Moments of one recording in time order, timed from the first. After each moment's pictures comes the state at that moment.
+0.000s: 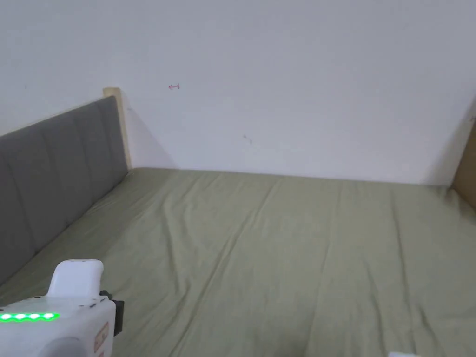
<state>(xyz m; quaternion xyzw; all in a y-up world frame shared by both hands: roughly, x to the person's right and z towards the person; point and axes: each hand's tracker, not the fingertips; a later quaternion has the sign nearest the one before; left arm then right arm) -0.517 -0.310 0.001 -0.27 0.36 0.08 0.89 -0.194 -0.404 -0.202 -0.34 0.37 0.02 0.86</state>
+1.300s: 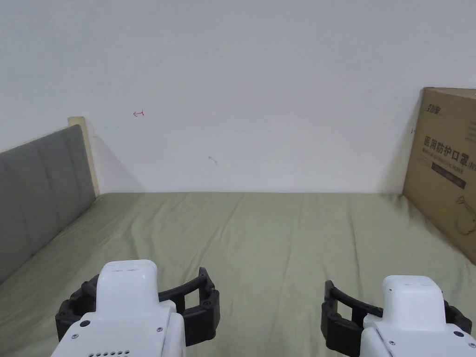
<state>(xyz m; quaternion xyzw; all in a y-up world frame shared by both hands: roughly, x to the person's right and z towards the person) -0.362 -0.278 -0.011 -0.06 0.33 0.02 0.94 -0.159 -0.305 -0.156 -0.08 0.26 0.02 0.96</state>
